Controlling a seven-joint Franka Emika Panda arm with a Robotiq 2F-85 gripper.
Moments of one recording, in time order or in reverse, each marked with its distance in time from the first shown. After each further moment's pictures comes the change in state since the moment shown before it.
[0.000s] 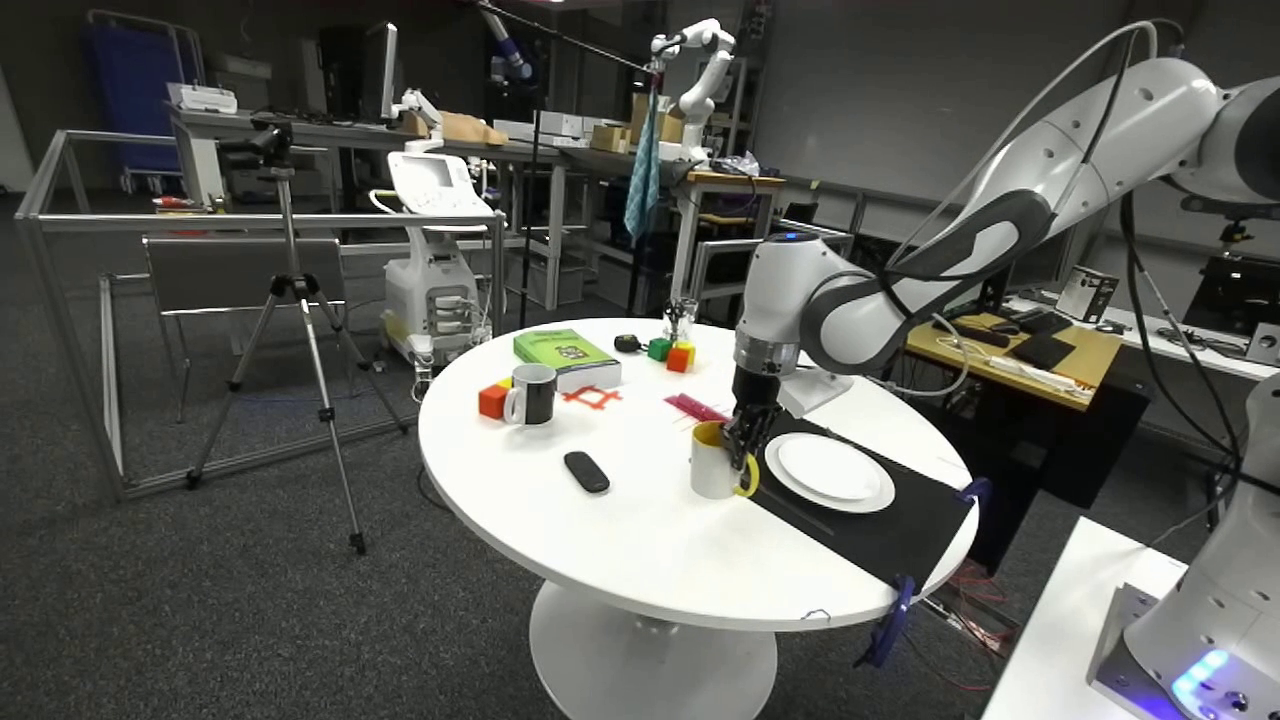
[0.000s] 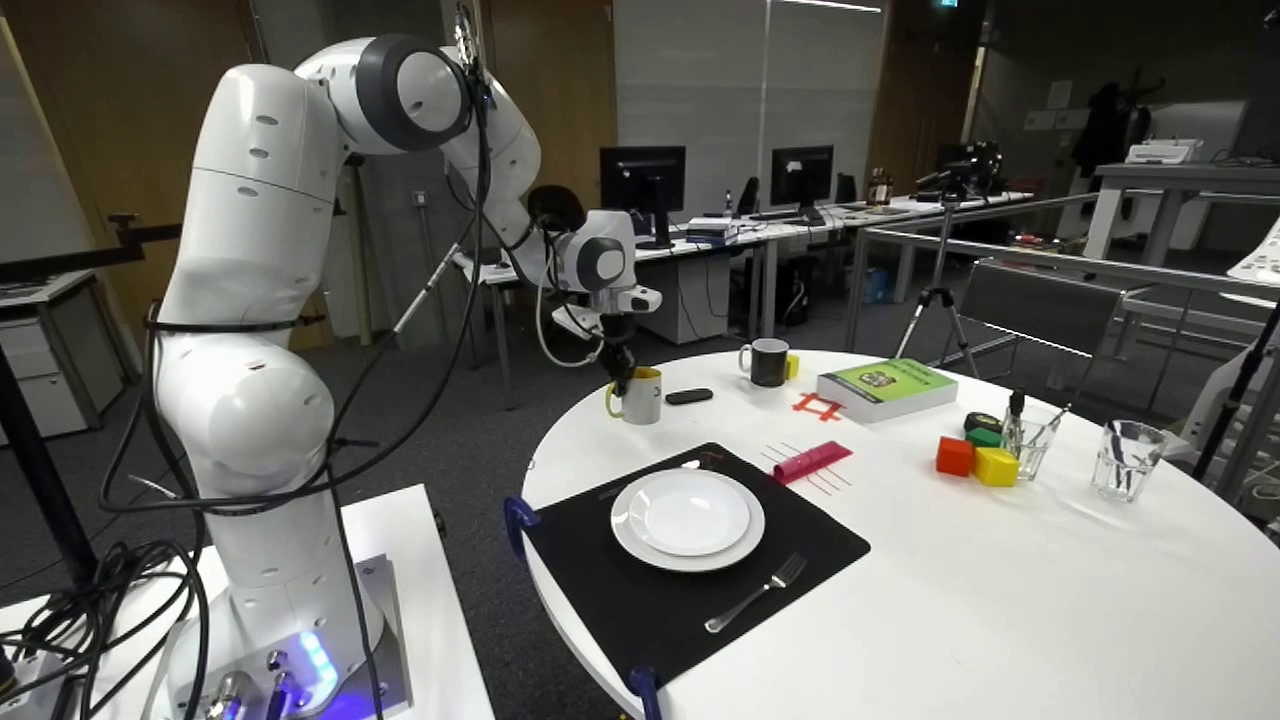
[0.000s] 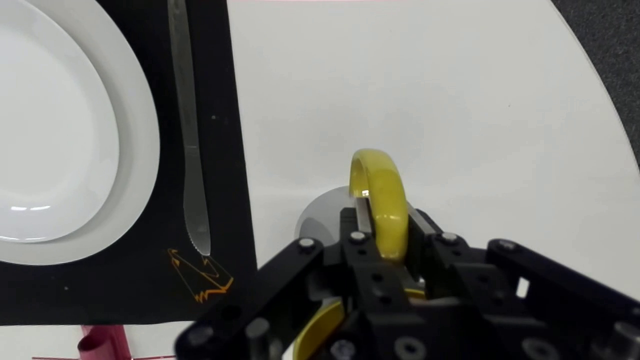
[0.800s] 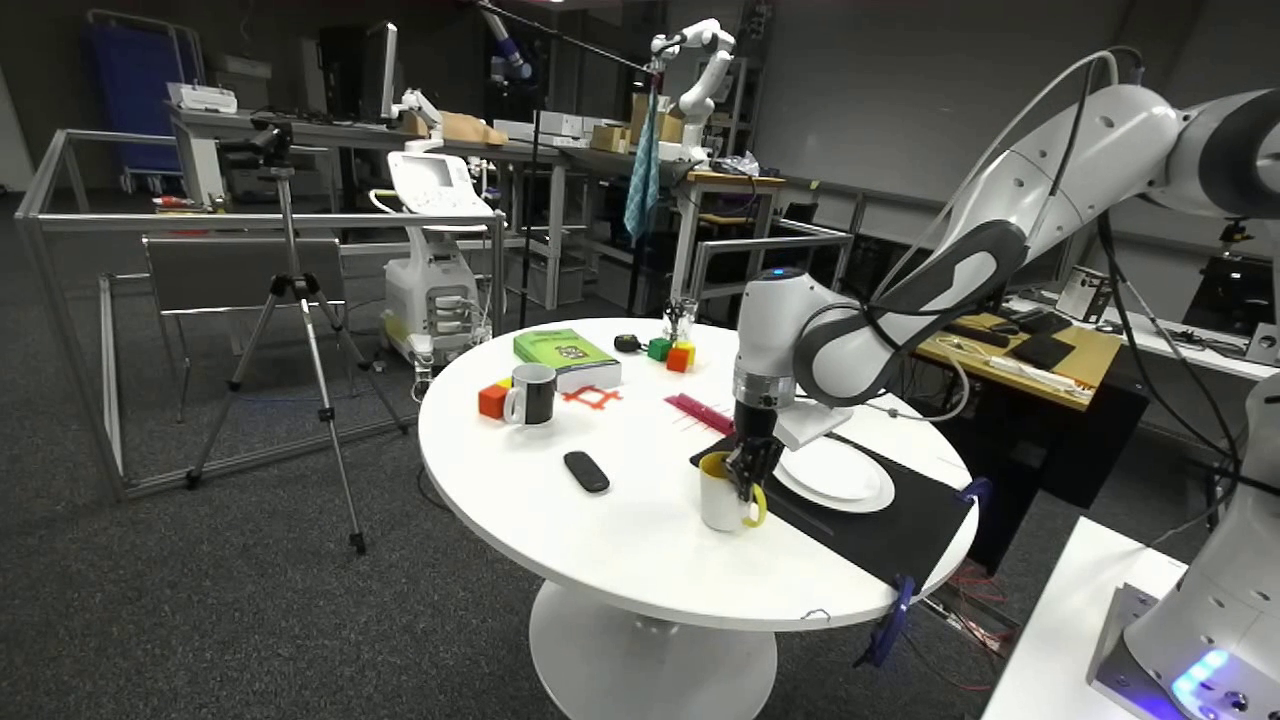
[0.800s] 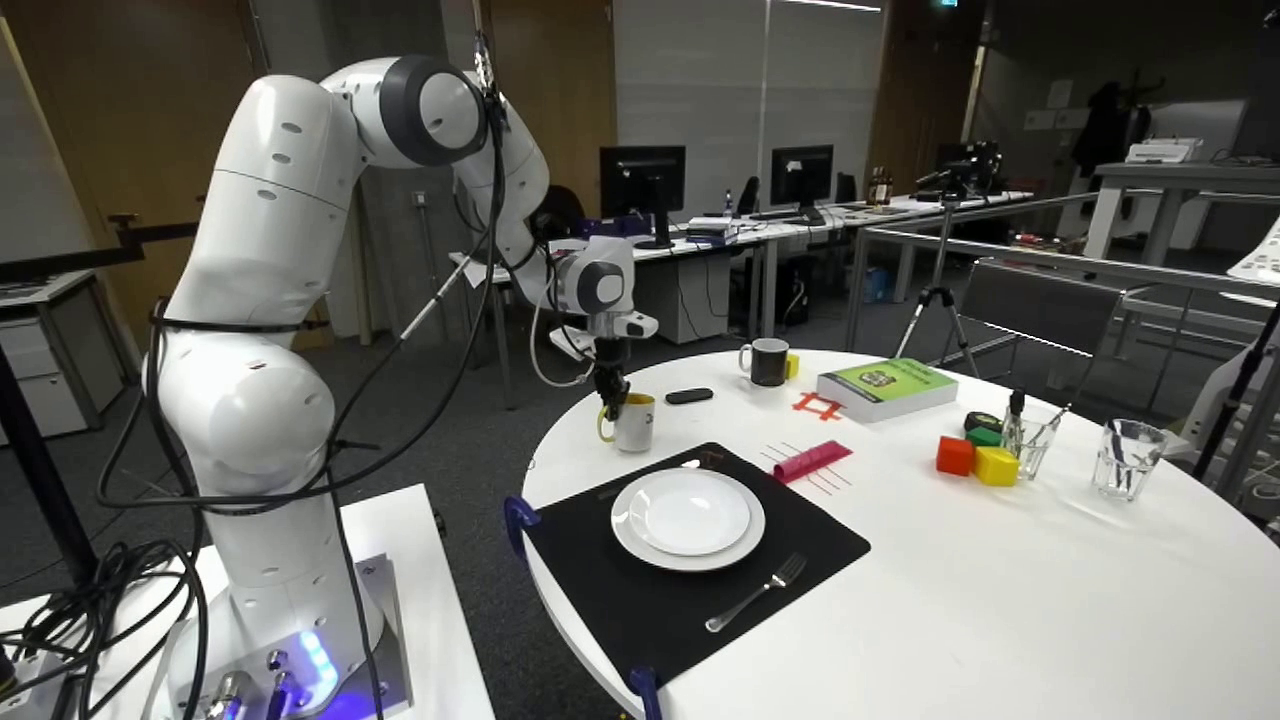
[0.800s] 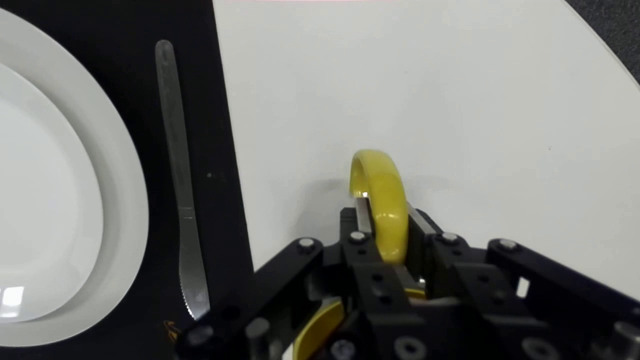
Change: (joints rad) arm 0.006 0.076 0.002 -0.004 0.001 0.002 0.063
